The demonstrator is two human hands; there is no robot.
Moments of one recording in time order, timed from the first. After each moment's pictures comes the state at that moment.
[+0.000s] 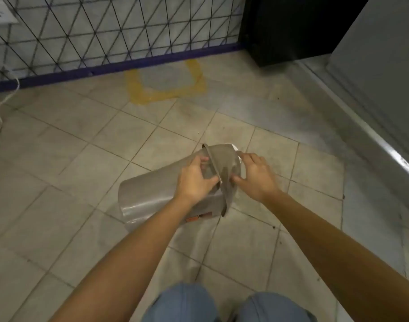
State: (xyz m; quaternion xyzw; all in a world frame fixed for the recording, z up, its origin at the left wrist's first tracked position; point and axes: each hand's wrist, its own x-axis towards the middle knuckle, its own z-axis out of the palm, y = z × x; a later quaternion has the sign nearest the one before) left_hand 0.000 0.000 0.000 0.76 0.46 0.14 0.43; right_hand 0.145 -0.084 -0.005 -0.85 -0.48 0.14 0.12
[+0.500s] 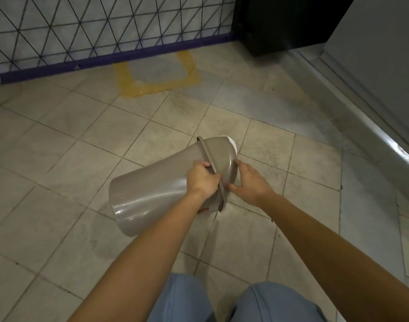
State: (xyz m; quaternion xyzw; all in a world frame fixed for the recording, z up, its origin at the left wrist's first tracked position) left_hand 0.032 -0.012 -0.042 0.64 0.54 0.11 0.54; right_hand 0.139 -0.100 -0.040 -0.86 -0.43 0.26 0.11
